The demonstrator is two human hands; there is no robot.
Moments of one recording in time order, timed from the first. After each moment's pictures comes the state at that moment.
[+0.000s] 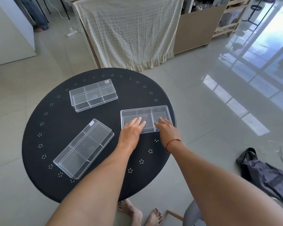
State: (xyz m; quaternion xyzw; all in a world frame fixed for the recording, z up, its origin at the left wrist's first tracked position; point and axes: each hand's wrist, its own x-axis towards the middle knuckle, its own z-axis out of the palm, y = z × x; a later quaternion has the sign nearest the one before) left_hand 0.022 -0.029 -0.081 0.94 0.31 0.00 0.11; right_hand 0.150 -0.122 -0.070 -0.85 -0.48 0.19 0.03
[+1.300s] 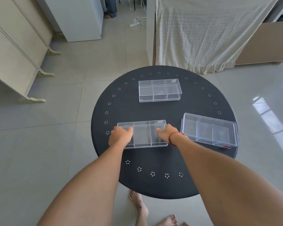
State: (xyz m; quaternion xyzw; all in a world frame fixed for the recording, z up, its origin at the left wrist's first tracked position) left_hand -0.185 0.059 -0.059 0.49 0.80 0.00 0.35; right_hand -0.013 0.020 -0.057 -0.82 -0.36 0.45 0.02
